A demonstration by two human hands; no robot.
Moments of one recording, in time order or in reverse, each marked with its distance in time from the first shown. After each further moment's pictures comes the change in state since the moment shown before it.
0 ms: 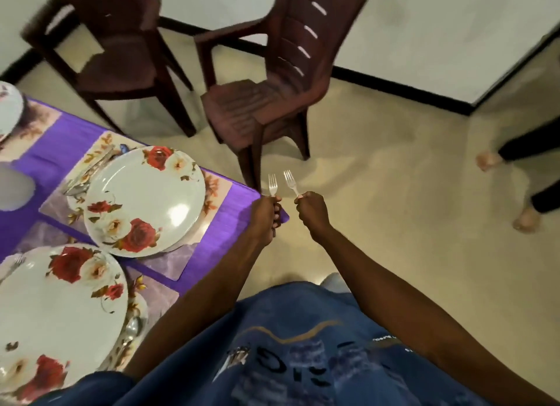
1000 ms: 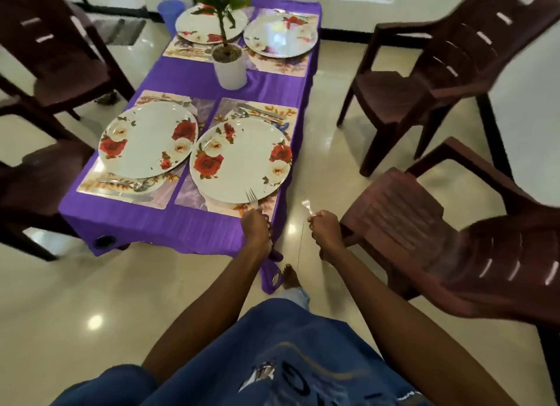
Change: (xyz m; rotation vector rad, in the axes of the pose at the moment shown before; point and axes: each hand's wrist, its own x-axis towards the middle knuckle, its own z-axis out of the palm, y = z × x) left_hand 0.099 0.086 0.027 -1.127 1.164 0.148; right_hand 0.184 -0.185 0.094 -0.720 -0.992 -0.438
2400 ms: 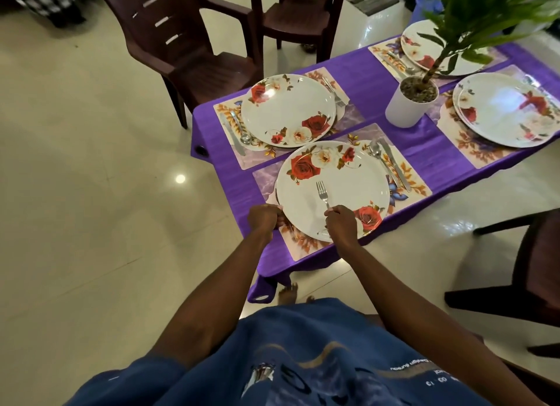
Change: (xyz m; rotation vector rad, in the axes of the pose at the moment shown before) left_hand 0.080 0.048 -0.022 -0.298 0.619 -0.008; right_hand 0.115 -0.142 0.093 -0.523 -0.602 -0.384
